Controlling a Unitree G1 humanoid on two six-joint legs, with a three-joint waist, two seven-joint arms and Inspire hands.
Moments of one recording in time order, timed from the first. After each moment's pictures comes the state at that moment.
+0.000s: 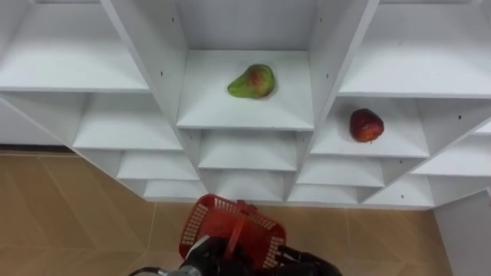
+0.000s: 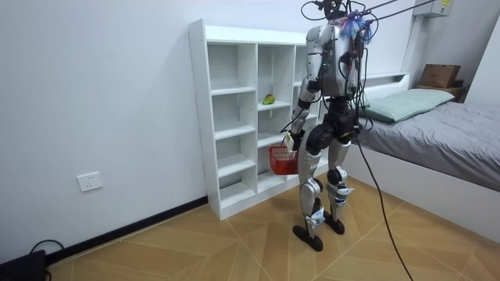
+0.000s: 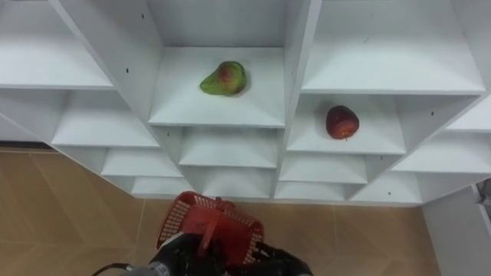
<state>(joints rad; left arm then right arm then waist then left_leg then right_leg) -0.11 0.11 -0.50 1.00 -0.24 -0.03 -0.08 -0.19 -0.13 0.49 1.25 0.74 0.02 0.32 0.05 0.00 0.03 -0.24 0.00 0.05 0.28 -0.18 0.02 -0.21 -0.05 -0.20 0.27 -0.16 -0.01</state>
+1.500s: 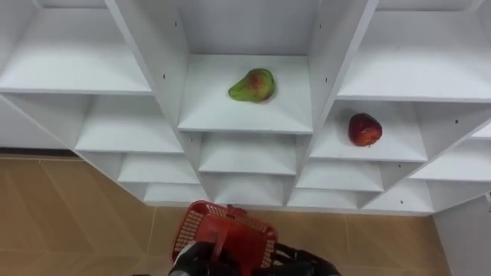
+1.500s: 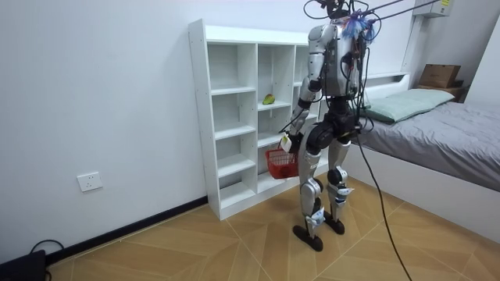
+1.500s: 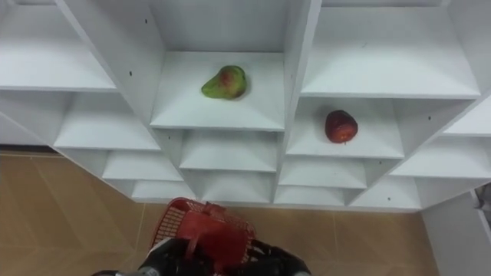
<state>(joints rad) -0.10 0.13 -0.43 1.06 -0.22 -0.03 -0.01 -0.18 -0.14 0.49 1.17 0.70 0.03 0.33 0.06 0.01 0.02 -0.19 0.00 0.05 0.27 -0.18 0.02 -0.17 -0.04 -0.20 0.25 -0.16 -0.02</state>
